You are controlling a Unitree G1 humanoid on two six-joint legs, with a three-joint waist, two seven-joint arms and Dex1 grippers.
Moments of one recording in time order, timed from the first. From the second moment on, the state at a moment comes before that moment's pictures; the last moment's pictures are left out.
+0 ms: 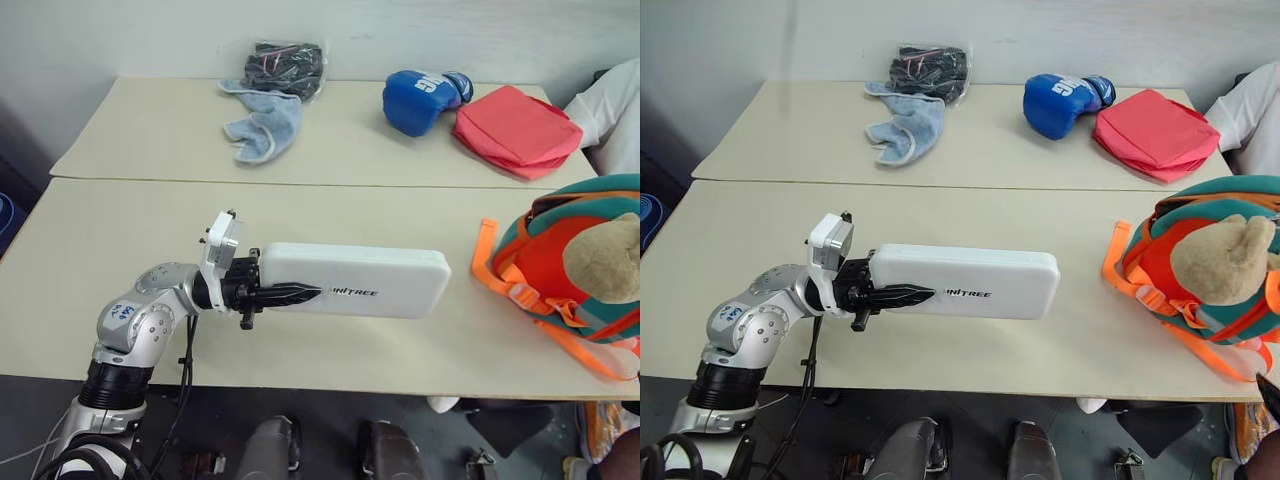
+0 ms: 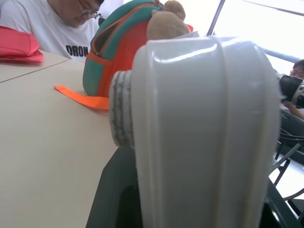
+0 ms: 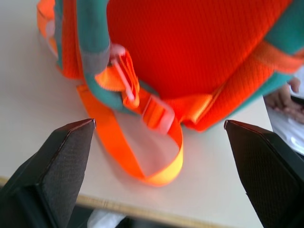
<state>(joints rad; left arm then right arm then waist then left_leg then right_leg) -0.41 0.56 0.01 -0.16 -0.79 0.60 -1.13 0.54 -0.65 -0.92 -0.02 0.57 -0.03 0.92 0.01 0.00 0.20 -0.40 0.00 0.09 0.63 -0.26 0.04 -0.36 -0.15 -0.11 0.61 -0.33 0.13</state>
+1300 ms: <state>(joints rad) -0.30 0.53 0.35 0.01 -0.76 0.50 -0.86 -0.18 -0.58 0.06 -0.47 0.76 0.42 1.04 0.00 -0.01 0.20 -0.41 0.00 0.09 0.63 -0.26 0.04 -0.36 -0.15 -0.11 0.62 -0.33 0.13</state>
